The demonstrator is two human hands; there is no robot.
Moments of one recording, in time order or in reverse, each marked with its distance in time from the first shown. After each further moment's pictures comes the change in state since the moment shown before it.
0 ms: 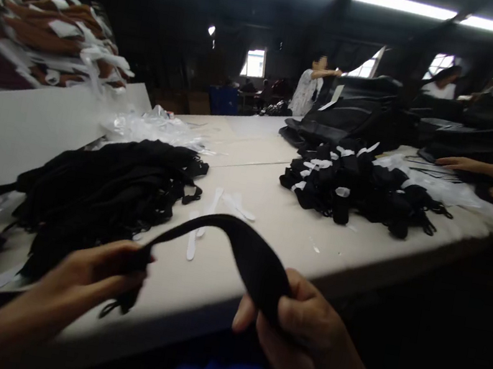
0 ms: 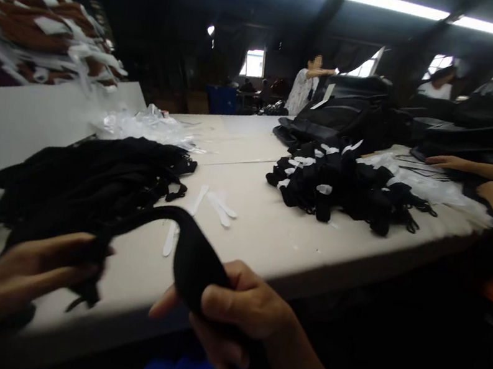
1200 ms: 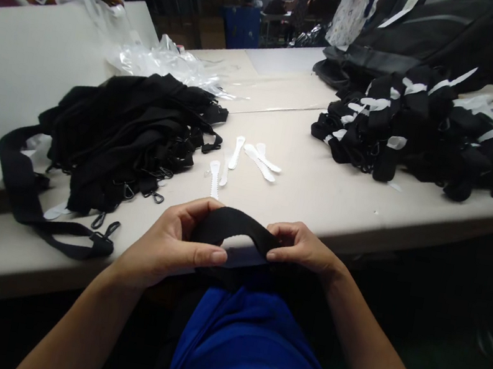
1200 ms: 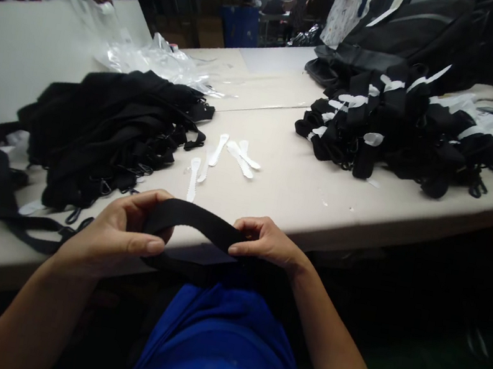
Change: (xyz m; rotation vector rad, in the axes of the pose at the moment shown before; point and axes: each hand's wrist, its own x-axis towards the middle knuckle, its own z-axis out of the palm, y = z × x) left_hand -0.015 0.008 0.047 -0.528 -0.554 -0.019; right_hand 0.009 0.066 -0.080 -0.380 0.287 0.218
